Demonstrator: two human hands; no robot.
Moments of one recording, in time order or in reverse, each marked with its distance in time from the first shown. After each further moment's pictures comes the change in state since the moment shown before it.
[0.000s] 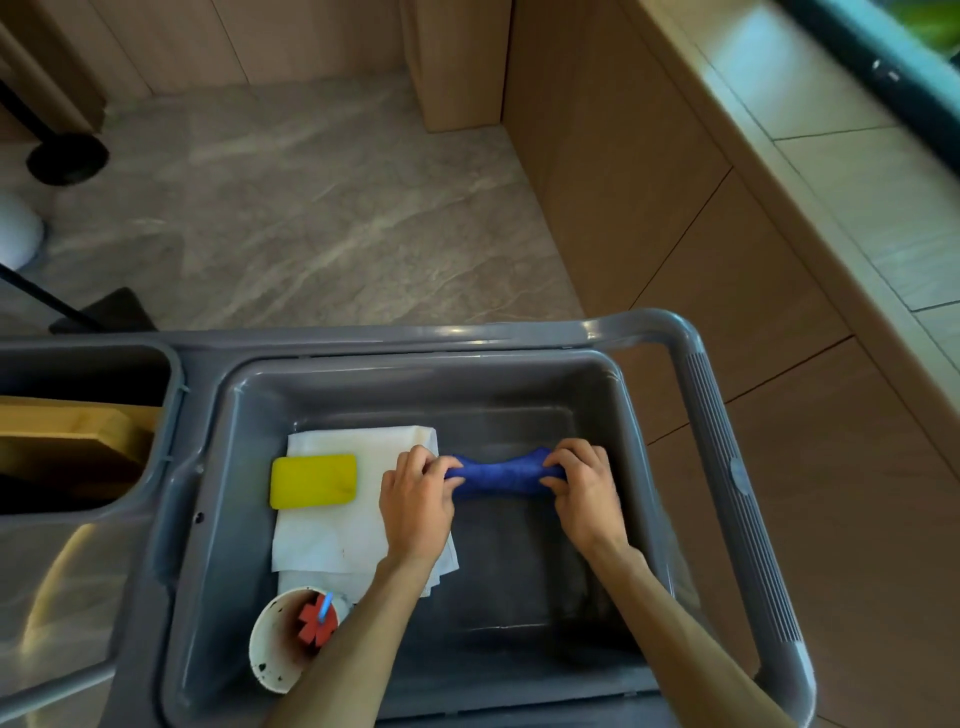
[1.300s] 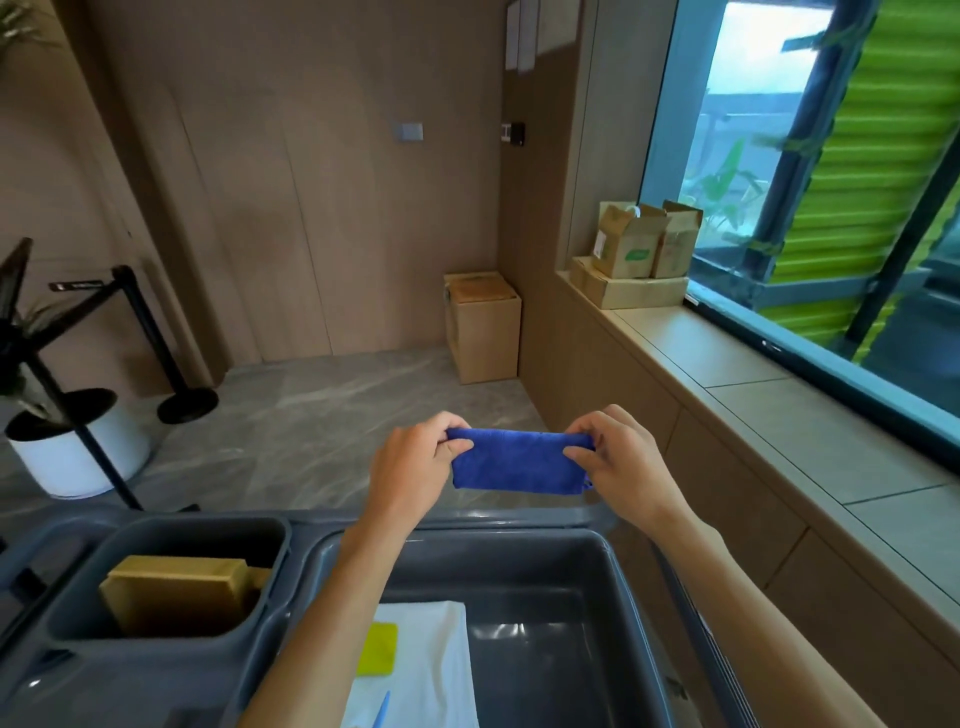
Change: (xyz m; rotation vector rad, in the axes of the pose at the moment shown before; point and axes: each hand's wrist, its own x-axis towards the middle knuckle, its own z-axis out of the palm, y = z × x) left_hand 0.029 0.098 -0.296 -0.247 0.296 0.268; right_hand 0.025 -0.169 -0.271 0.247 0.253 -0.235
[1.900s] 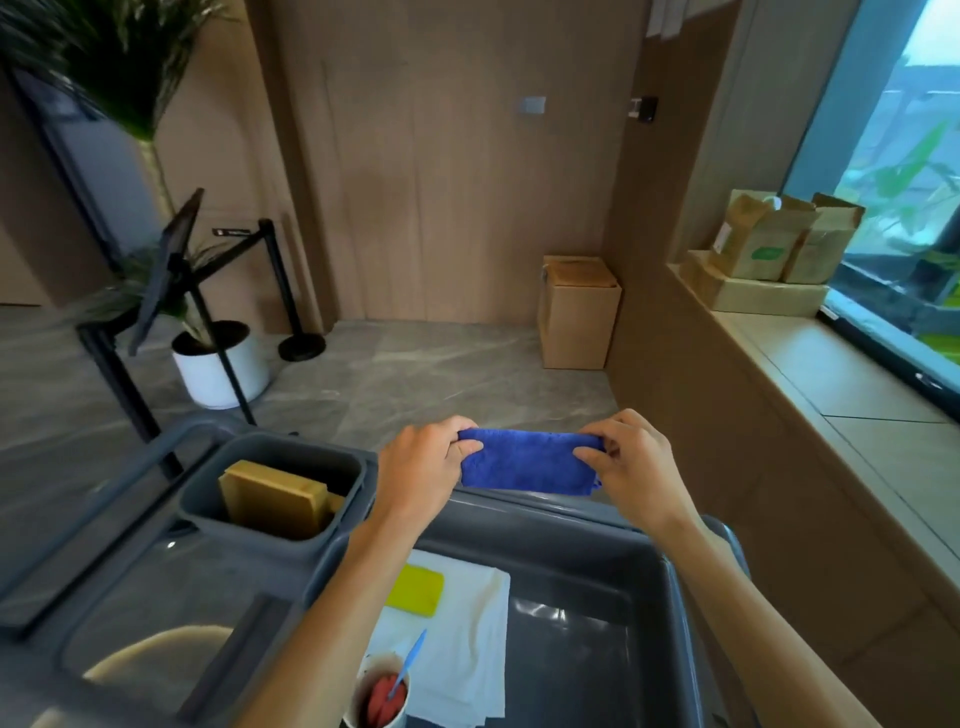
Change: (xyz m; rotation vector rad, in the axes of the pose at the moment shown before) left_hand -0.053 -0.015 -0.029 0.193 0.120 -0.192; right_hand 0.011 -0.010 0.044 -0.026 -0.137 -0.168
